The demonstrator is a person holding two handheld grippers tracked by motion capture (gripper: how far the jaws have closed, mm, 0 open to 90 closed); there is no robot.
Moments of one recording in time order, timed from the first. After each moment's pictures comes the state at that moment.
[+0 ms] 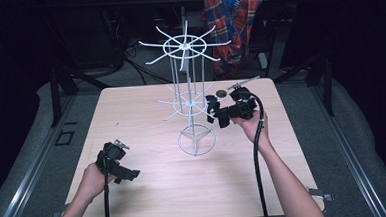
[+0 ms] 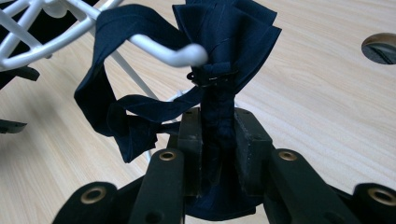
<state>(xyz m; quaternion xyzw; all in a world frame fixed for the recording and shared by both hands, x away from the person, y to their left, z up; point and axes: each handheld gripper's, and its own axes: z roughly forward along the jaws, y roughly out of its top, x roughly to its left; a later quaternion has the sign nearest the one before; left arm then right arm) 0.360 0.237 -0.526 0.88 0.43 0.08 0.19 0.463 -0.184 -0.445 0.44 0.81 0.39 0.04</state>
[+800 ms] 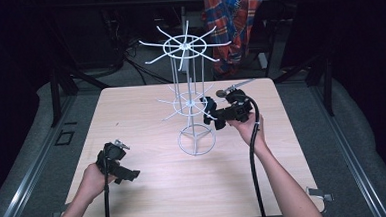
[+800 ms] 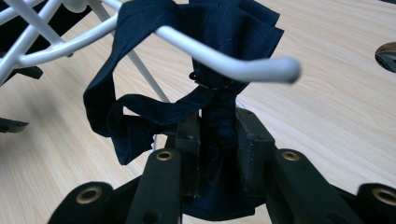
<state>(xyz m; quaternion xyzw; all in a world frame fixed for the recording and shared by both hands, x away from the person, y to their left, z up) 0.360 0.236 -0.526 0.88 0.43 0.08 0.19 0.458 -0.171 -0.449 0.42 0.82 0.40 0.05</state>
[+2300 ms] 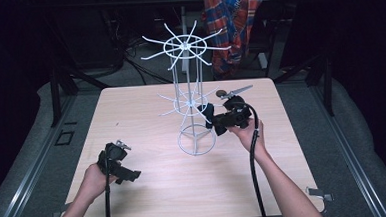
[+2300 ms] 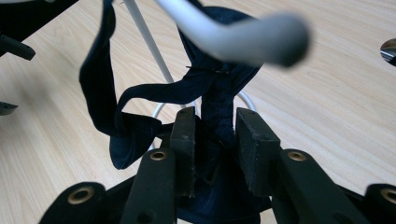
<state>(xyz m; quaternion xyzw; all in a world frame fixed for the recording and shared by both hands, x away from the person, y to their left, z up) 0.359 0.233 -0.527 0.88 0.42 0.09 0.19 0.445 -0.167 -0.459 0.40 0.83 0.38 0.07</state>
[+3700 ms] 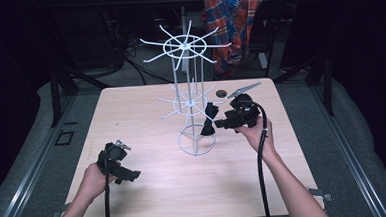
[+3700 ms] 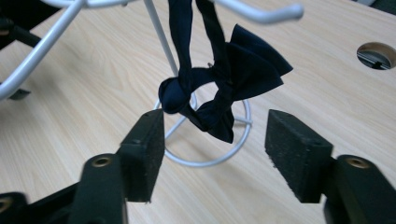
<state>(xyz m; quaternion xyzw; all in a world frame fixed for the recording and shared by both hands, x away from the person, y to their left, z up) 0.359 0.234 -0.526 0.88 0.42 0.09 0.19 0.427 -0.182 -0.434 0.39 0.84 0.37 0.08</state>
